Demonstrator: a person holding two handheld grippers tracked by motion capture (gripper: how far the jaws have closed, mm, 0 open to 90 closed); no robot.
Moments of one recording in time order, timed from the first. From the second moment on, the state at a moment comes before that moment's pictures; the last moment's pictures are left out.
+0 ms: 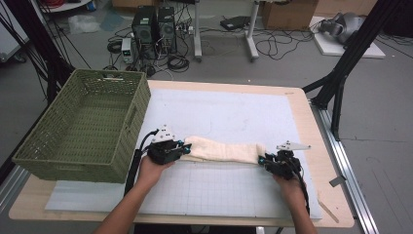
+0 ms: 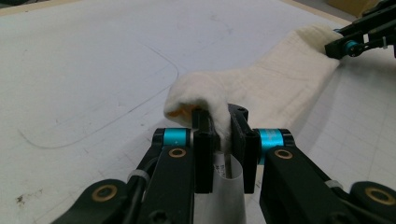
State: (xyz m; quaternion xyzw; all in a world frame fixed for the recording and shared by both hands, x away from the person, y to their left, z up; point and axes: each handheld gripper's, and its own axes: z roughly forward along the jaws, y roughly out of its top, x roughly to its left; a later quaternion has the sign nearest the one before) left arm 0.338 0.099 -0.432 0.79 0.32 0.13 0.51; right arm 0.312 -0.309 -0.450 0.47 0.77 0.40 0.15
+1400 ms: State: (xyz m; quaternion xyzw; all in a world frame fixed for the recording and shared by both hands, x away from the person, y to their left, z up) left arm 0.308 0.116 -0.410 0.76 0.28 0.16 0.56; right arm 0.300 -0.319 -0.420 0.39 0.75 0.49 0.21
